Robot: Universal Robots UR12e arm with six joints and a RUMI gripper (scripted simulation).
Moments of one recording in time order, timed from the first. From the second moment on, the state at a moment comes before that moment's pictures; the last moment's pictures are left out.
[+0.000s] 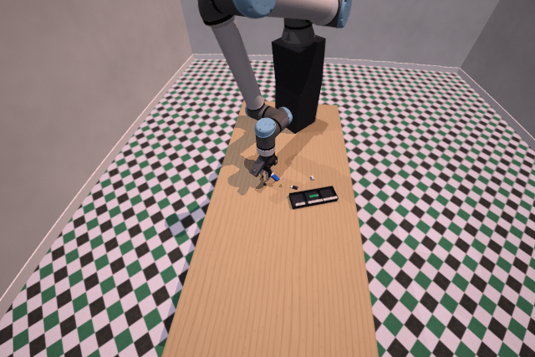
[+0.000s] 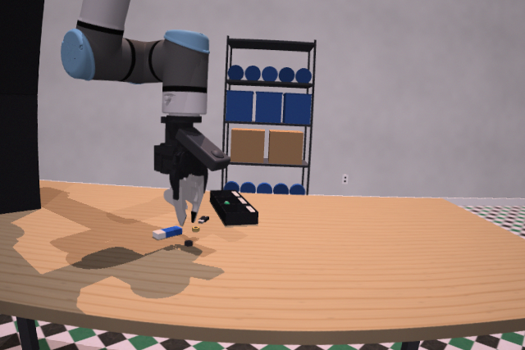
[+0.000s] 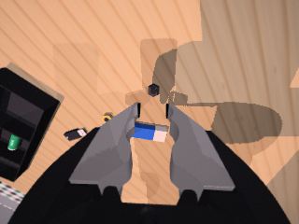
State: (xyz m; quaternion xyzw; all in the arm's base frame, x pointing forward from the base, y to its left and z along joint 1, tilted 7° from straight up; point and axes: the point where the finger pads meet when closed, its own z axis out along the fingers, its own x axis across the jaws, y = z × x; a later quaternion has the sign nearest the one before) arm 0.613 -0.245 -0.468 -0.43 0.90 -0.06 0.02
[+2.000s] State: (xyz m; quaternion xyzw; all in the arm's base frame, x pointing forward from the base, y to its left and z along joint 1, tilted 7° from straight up) arm 0.616 -0.250 -0.511 -0.43 0.90 -0.06 0.02
